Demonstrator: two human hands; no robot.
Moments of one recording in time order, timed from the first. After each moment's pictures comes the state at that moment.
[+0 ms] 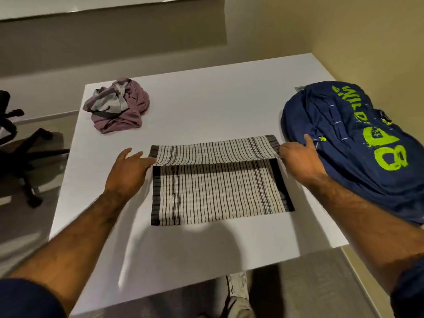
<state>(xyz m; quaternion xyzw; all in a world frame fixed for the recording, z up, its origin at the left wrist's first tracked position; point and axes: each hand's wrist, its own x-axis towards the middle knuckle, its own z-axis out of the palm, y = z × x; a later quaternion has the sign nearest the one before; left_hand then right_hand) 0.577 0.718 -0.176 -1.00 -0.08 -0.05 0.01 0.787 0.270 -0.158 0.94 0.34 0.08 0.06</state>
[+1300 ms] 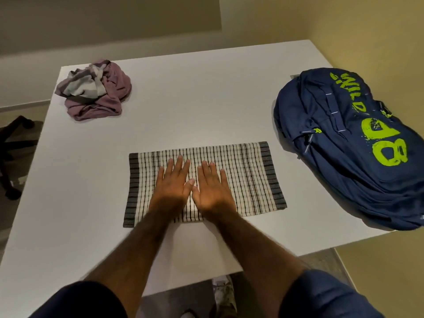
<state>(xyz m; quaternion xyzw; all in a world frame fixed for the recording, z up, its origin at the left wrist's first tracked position) 0.597 0.557 -0.265 -0.99 -0.09 -0.01 -0.13 0.648 0.409 -0.258 0.93 0.34 -0.06 -0.12</state>
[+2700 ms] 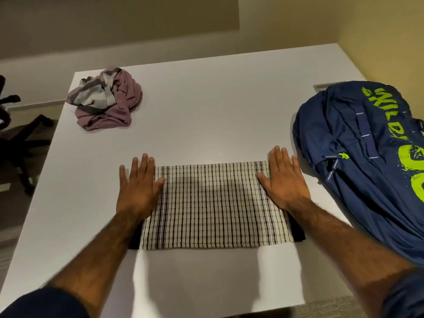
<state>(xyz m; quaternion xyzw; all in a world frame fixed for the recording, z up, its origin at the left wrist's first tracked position) 0.614 0.665 -0.252 -0.97 -0.23 0.08 -0.05 0.819 0.299 -0.253 0.95 0.29 -0.08 0.03</state>
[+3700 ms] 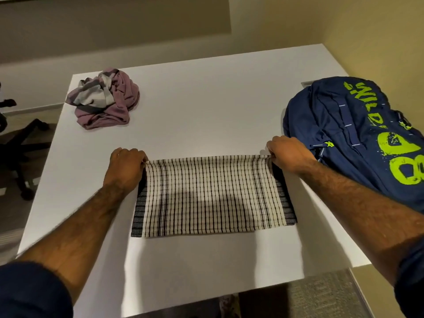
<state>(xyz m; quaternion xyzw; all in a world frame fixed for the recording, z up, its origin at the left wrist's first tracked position) 0.633 0.711 -0.220 -0.99 -0.16 -0.05 -0.03 0.861 0.296 -0.185 0.91 0.39 -0.05 0.08</state>
